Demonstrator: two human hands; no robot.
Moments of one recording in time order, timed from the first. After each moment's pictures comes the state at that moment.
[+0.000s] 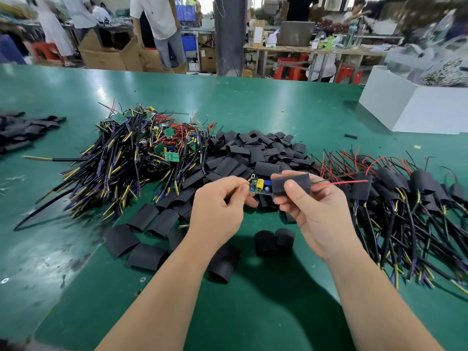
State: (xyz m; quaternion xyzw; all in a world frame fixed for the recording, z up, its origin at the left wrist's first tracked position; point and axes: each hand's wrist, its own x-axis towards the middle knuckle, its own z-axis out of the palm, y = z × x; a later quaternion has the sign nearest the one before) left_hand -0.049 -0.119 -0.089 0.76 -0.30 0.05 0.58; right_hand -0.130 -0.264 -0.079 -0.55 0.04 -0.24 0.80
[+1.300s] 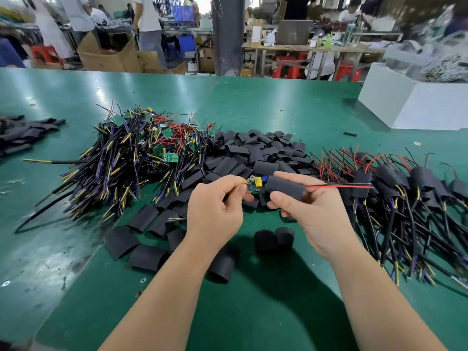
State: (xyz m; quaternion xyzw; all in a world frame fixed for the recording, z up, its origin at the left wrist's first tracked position) left_hand -0.042 -0.117 -0.097 0.76 -0.34 0.19 0.52; right_hand -0.132 -0.266 -0.080 -0.66 0.05 -0.23 0.72
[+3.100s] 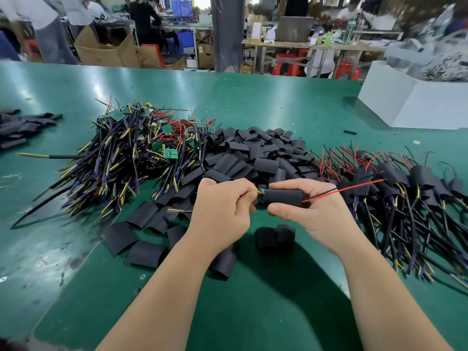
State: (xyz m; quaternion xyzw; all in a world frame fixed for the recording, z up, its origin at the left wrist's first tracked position) left_hand -0.053 -0.117 -0.087 0.82 -0.39 0.15 0.39; right_hand -0.135 -0.280 -0.080 -0.79 0.05 -0.18 0.58
